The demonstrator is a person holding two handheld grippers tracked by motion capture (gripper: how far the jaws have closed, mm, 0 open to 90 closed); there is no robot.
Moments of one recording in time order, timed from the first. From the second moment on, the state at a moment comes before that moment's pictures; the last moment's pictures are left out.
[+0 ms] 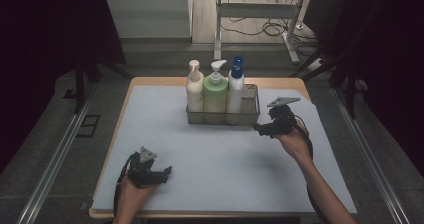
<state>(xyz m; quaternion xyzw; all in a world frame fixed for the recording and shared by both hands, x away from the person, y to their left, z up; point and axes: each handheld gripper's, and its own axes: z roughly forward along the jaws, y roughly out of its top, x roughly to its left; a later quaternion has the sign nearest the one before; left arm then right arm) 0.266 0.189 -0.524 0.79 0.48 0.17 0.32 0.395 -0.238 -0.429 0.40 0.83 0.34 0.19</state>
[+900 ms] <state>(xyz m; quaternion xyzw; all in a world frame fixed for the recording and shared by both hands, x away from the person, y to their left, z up) 0.266 0.189 -0.524 0.79 0.48 0.17 0.32 0.331 -0.270 -0.451 0.37 0.85 0.33 0.17</state>
